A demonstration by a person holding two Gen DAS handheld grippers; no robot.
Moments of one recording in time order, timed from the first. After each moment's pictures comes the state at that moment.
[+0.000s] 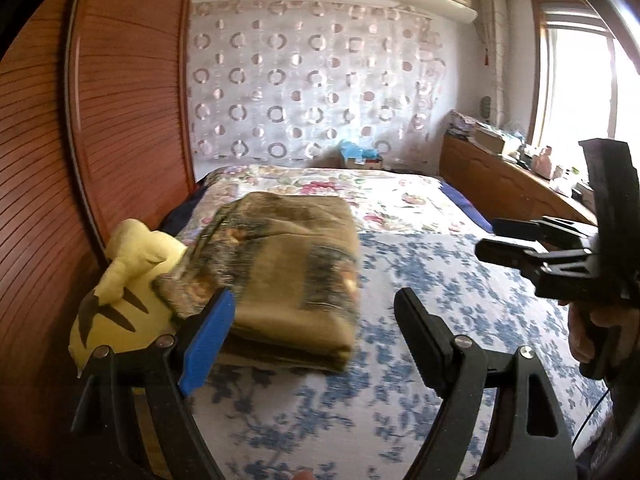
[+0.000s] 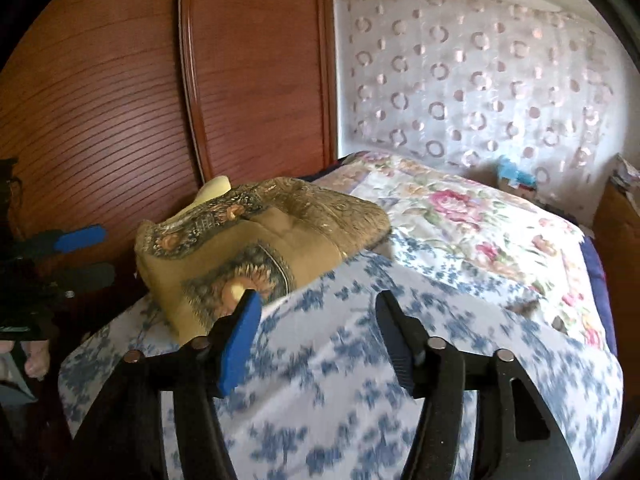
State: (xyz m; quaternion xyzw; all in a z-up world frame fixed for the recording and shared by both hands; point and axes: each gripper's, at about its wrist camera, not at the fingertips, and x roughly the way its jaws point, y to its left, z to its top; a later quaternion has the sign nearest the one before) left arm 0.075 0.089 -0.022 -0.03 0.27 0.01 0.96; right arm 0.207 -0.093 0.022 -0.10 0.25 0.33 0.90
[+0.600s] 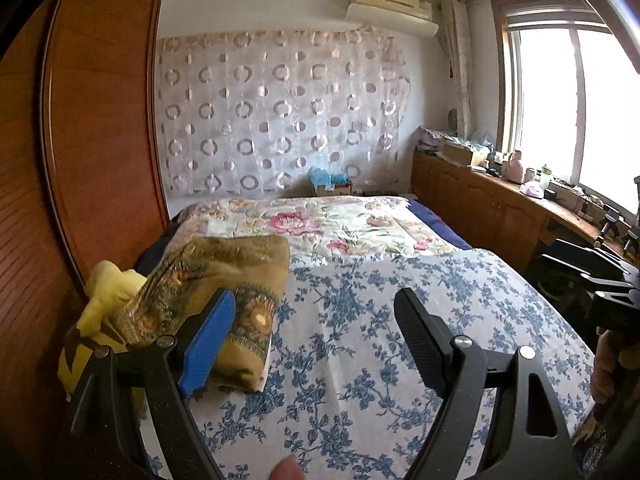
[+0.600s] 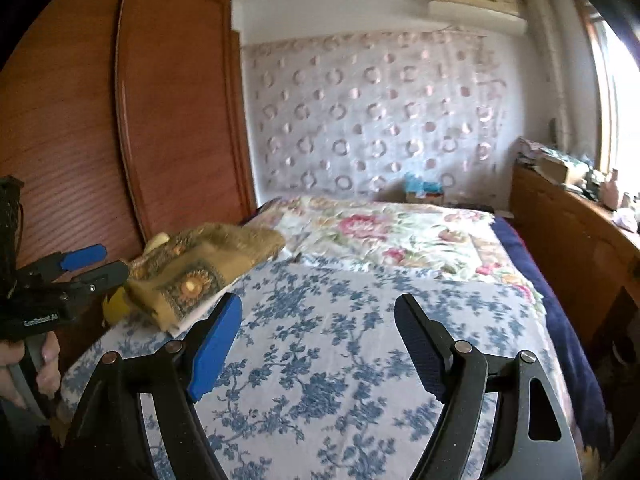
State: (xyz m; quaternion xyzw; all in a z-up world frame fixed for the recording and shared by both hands) left arm 0.052 0.009 0.025 -0.01 0.22 -0.02 0.98; right arm 0.091 -0.179 0.029 -0.01 0.18 0.19 0.97
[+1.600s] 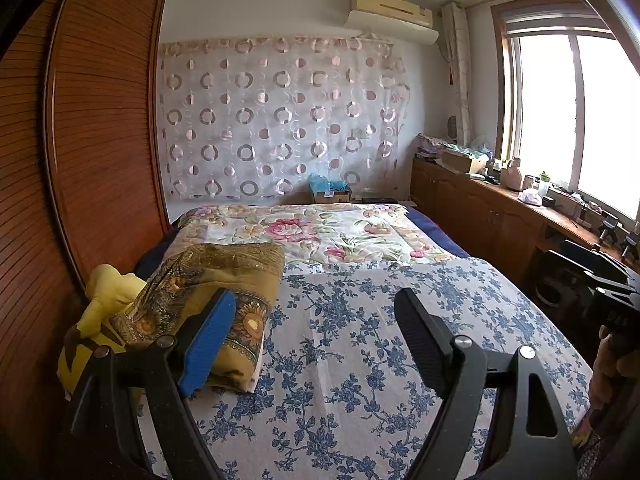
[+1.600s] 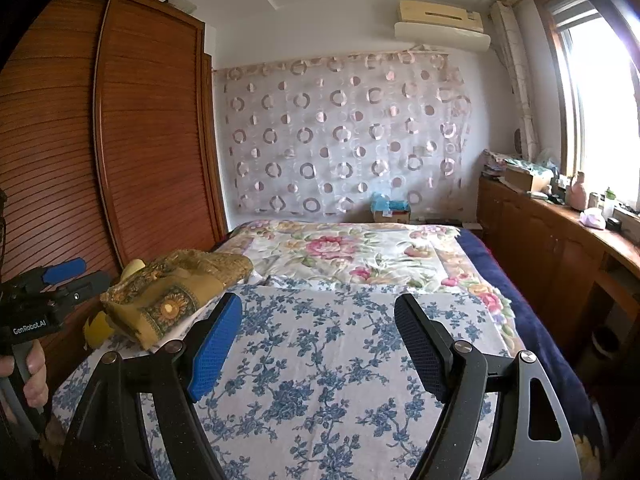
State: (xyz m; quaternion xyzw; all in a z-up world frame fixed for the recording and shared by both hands) left arm 0.044 -0.002 0.033 -0.01 0.21 -0.02 0.98; right arm 0.078 -0.188 0.021 -0.01 0.15 0.15 0.98
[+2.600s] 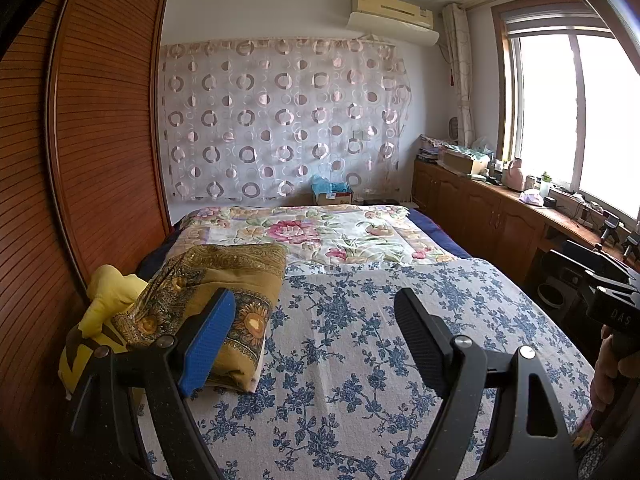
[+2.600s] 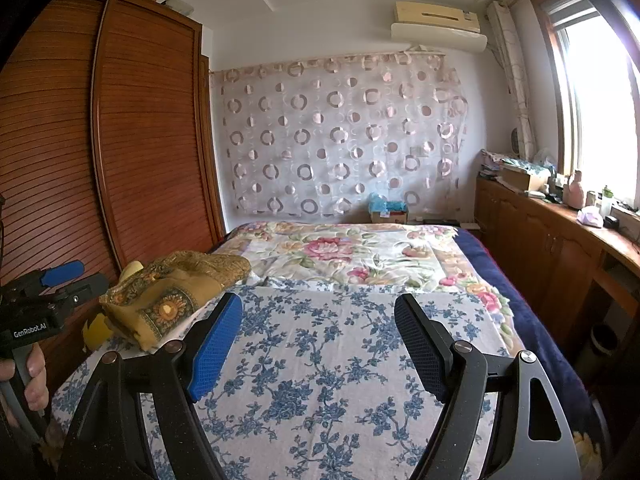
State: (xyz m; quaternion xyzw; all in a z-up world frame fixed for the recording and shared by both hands) left arm 0.044 -0.001 0.031 -0.01 0.21 -0.02 0.98; right arm 0.079 -0.195 0.023 -0.01 0.15 0.15 0.98
